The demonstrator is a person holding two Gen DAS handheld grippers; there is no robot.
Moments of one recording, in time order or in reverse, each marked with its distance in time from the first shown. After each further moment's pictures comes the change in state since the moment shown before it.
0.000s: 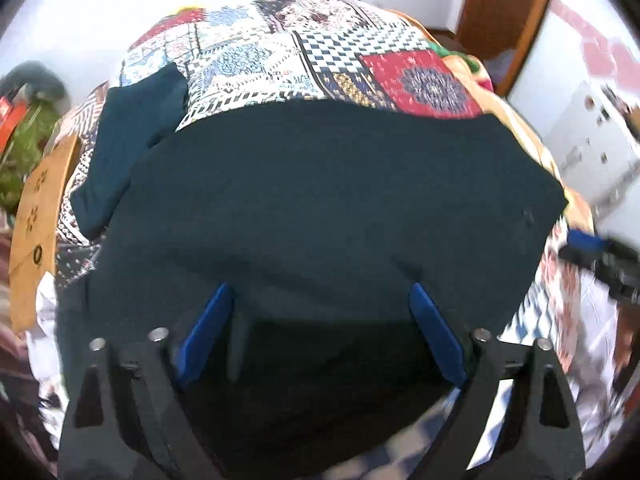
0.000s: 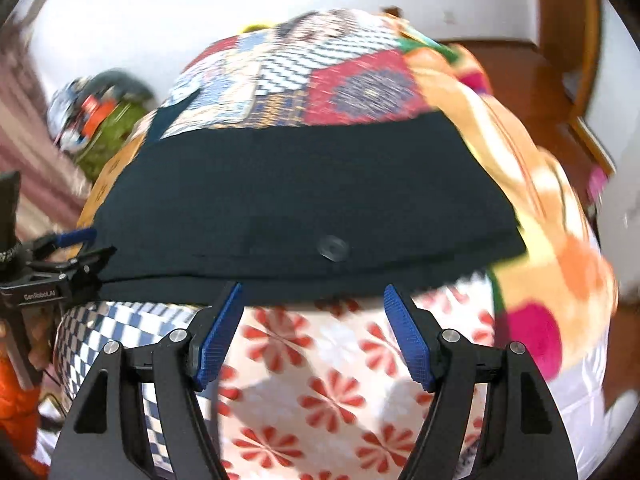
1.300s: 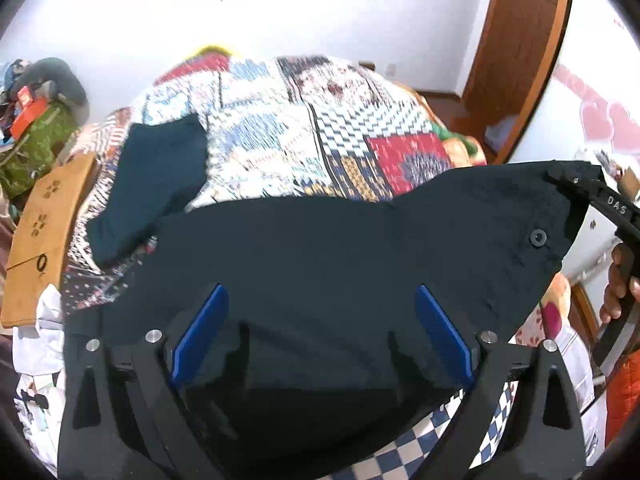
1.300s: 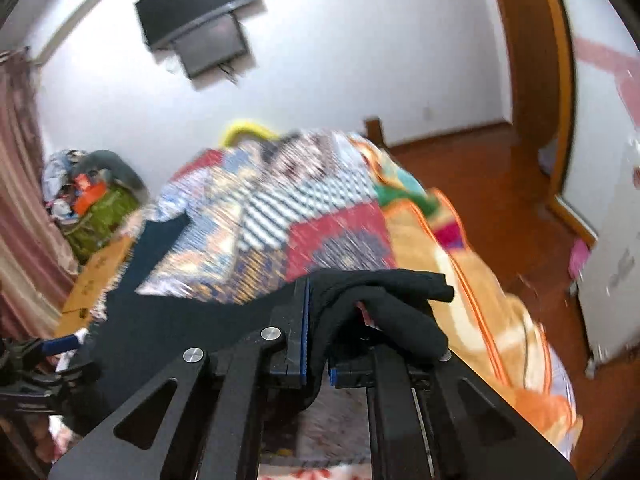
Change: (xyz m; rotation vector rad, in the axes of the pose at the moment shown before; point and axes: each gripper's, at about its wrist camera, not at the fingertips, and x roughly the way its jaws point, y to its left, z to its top) left arm -0.061 0.019 0.026 -0.101 -0.212 -0.036; right arm -0.066 0.011 0.100 -0.063 -0.391 -0.037
